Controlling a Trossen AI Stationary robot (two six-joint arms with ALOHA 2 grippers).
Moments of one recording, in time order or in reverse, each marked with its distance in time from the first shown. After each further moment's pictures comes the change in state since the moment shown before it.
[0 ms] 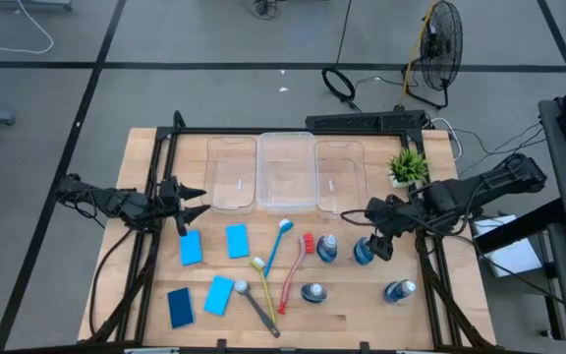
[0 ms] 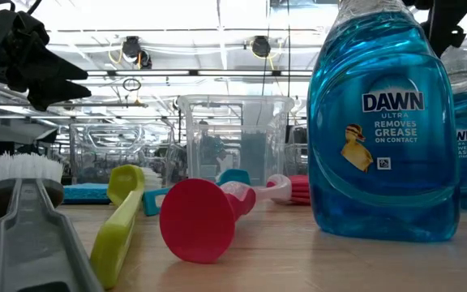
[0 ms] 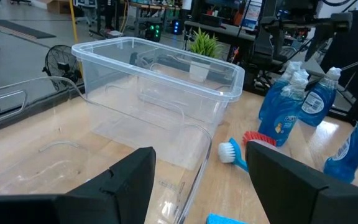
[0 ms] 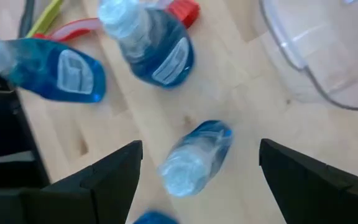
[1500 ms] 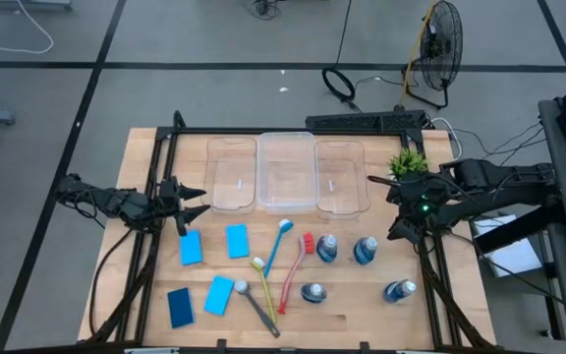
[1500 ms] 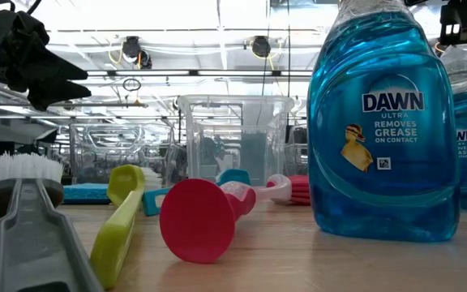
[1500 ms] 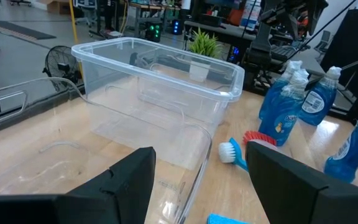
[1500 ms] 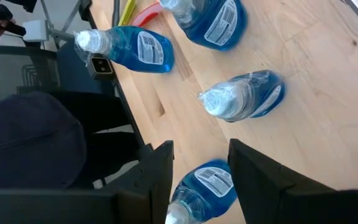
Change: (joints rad) left arm 0.000 0.000 0.000 0.000 0.000 0.005; right arm -0.240 -0.240 0.002 -0.074 -0.446 -0.004
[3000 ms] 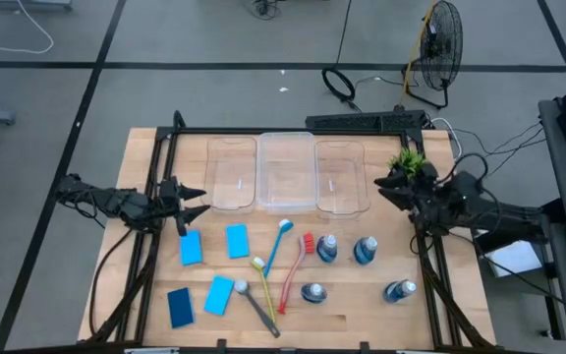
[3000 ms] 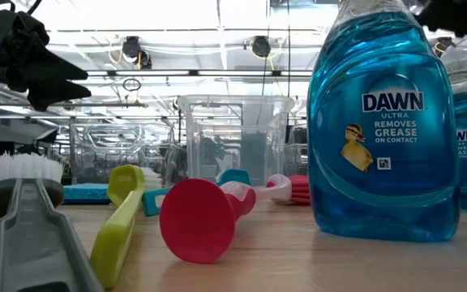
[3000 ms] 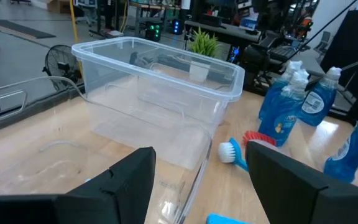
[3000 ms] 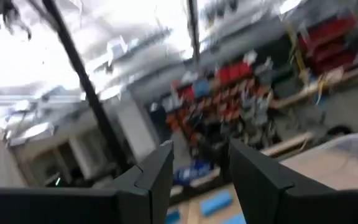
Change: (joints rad) left arm 0.000 0.000 0.000 0.000 0.000 -0.005; right arm -0.288 -0.595 -0.752 1.401 0.174 -0.311
